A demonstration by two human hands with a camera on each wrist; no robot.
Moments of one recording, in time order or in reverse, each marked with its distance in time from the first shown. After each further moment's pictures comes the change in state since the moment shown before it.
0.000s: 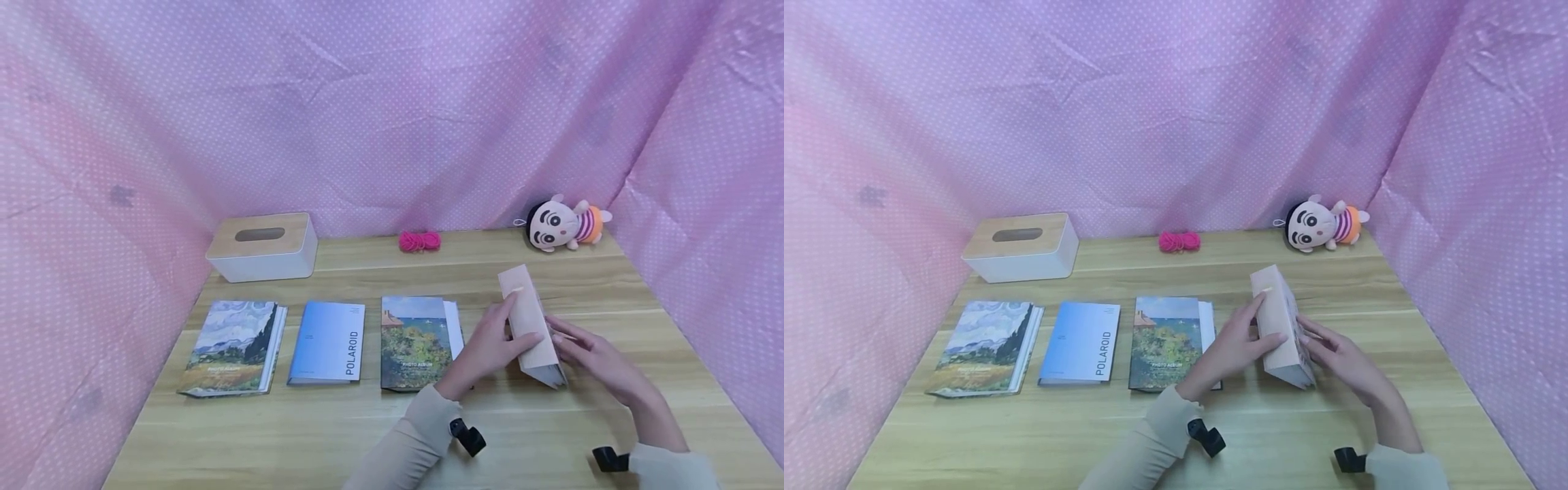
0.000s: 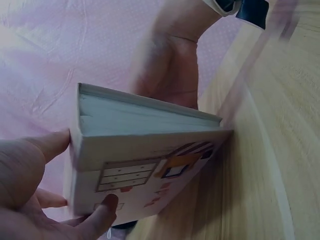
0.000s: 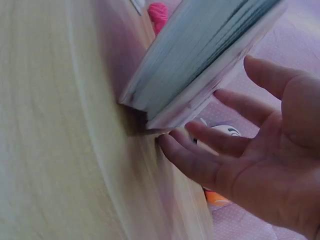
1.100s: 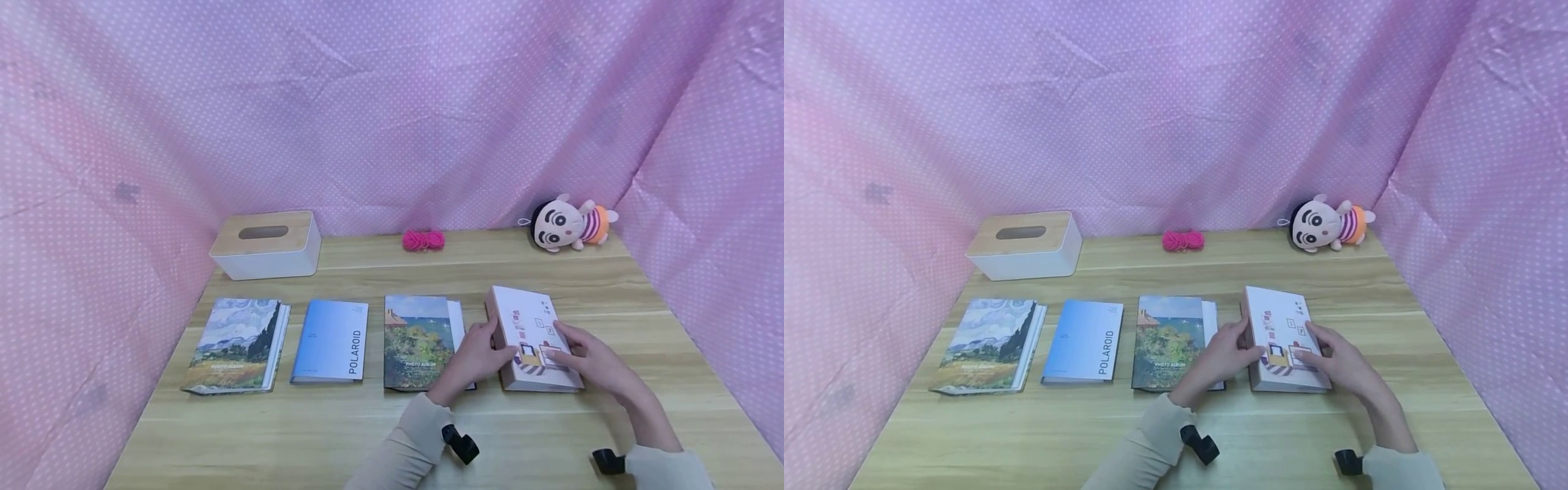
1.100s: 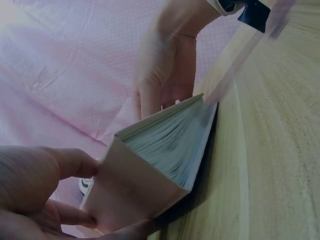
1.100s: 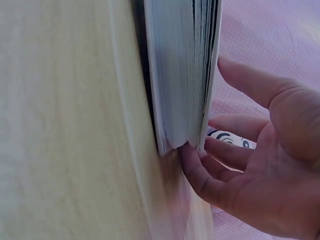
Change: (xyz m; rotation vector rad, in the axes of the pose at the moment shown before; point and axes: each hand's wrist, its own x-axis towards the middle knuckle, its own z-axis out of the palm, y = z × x) left_hand -0.014 -0.023 -0.004 0.075 -0.071 -0.302; right_hand 0.010 0.003 0.006 -0.377 0.065 0.097
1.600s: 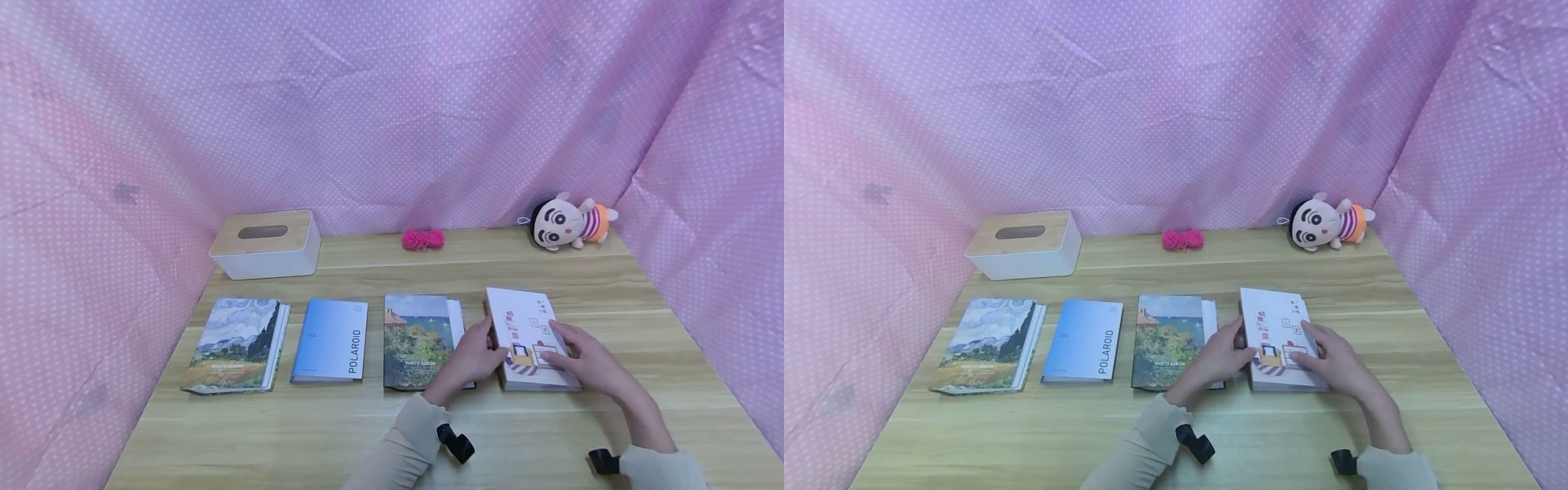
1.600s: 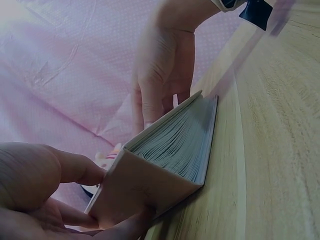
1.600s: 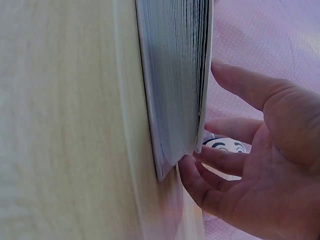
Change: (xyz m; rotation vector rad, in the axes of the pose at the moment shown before) left_hand 0.003 -0.009 0.003 -0.096 -0.008 0.030; right_hand 0.000 -0.004 0.005 -0.104 0.041 -0.059
